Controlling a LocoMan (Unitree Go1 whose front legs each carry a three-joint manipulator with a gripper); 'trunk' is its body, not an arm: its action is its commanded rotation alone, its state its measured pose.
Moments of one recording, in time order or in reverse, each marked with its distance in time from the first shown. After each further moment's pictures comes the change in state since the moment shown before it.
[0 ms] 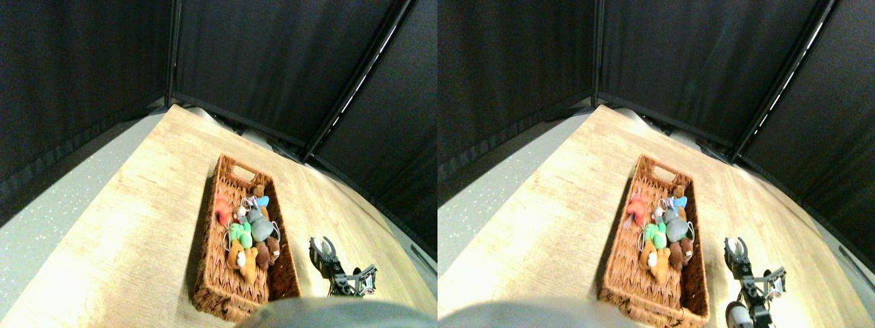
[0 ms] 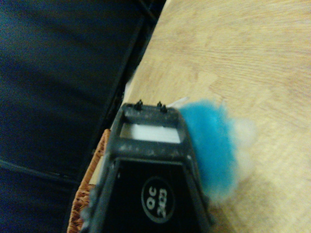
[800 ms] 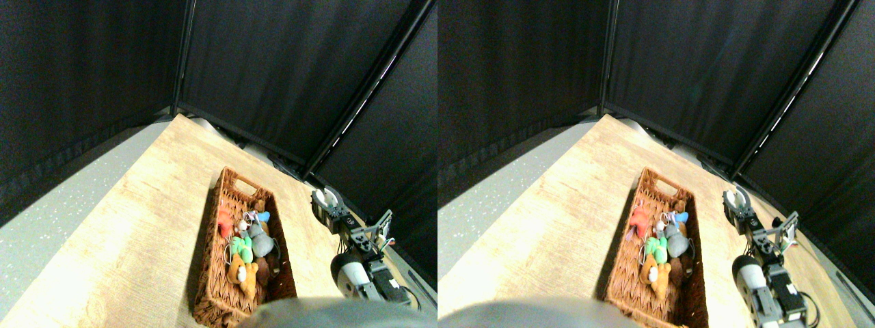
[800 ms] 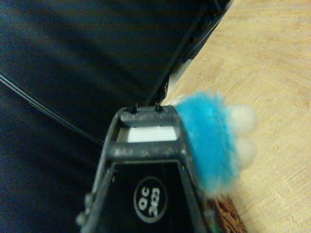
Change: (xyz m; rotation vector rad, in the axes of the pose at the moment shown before) right arm -0.009 0.141 -0.016 -0.203 0.148 0.264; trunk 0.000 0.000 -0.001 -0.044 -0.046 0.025
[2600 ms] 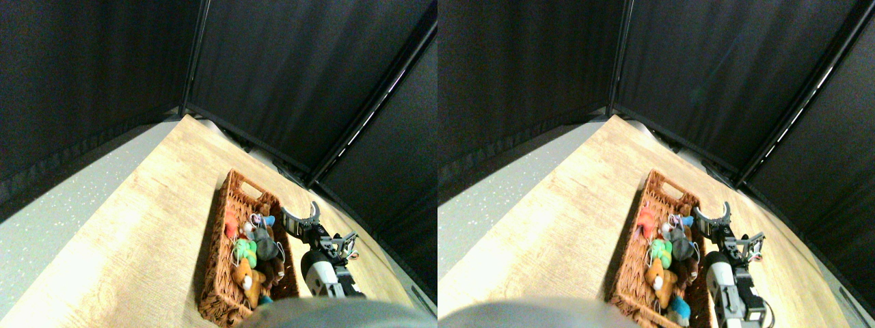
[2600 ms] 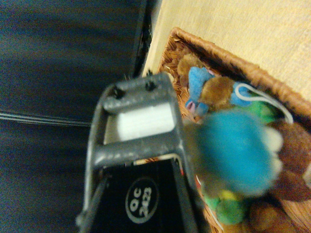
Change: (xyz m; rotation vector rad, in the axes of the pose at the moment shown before) right arm 0.010 -0.026 -0.052 0.130 -0.010 -0.135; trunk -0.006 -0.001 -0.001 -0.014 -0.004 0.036
